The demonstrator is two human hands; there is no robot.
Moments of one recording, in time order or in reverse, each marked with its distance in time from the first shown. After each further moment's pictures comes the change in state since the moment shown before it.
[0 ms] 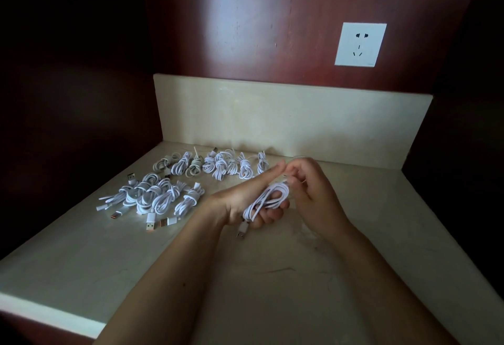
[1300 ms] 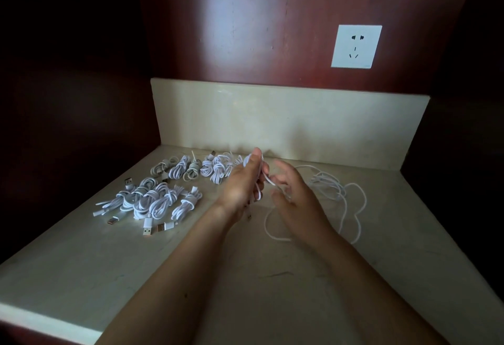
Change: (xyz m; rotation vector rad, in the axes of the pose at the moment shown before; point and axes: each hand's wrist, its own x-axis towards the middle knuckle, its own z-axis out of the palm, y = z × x) left_hand 0.014 -0.001 -0.002 -0.122 0.691 0.479; right_hand -0.008 -0.002 0.020 0.085 -0.119 0.270
